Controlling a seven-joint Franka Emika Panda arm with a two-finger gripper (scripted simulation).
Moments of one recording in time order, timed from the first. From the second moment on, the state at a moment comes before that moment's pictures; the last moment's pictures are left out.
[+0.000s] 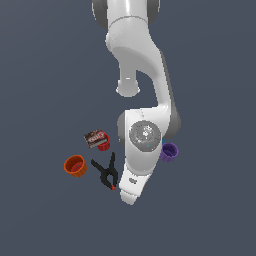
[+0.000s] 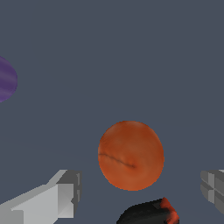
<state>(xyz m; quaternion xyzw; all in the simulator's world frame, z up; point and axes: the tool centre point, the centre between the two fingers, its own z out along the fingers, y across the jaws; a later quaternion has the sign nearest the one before) 0.141 0.036 0.096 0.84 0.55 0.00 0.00</state>
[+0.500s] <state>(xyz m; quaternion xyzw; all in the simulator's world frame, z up) 0.140 0.036 0.055 0.84 0.55 0.00 0.00</state>
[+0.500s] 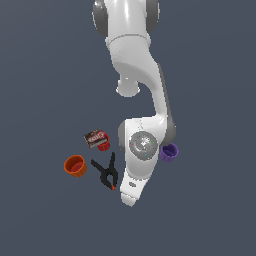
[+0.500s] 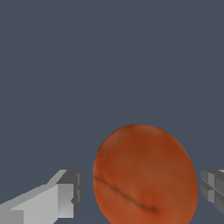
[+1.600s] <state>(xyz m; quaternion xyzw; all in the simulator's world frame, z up) 0.138 0.038 0.049 0.84 0.55 0.00 0.00</state>
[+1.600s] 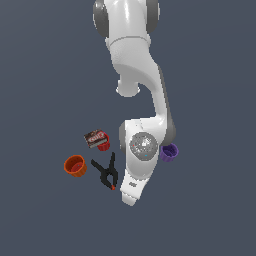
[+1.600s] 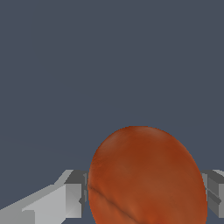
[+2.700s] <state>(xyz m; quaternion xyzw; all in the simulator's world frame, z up) 0.063 0.100 0.180 0.84 0.55 0.00 0.00</state>
